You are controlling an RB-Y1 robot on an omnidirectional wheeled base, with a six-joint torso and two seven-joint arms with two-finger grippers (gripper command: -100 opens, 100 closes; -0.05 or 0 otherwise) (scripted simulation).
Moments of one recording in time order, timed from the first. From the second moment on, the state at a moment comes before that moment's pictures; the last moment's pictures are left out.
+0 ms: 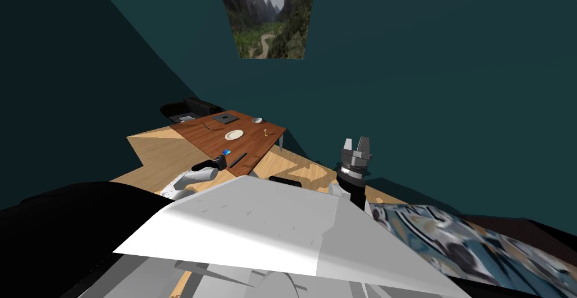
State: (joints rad) left arm 0.49 0.50 0.37 -1.57 0.39 0.54 0.24; right arm 0.55 -0.04 -0.04 -2.27 0.08 -0.58 -0.01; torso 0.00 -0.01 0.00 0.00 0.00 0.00
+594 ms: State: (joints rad) left arm 0.48 0.52 0.43 -1.45 0.43 0.72 0.30; right arm 0.55 -0.04 -0.04 -2.27 0.08 -0.58 -0.01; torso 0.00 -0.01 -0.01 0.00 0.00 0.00
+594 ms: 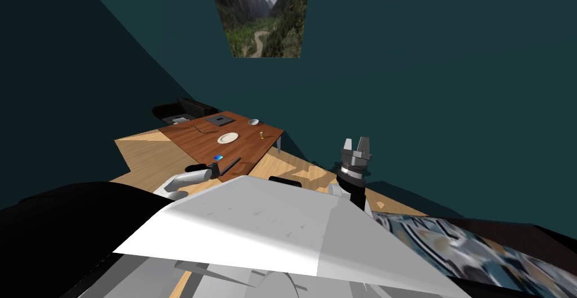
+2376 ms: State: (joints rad) left arm 0.46 0.59 0.59 -1.11 0.57 1.19 0.42; right arm 0.55 -0.04 -0.04 -2.27 0.08 -0.58 -0.01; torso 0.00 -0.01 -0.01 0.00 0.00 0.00
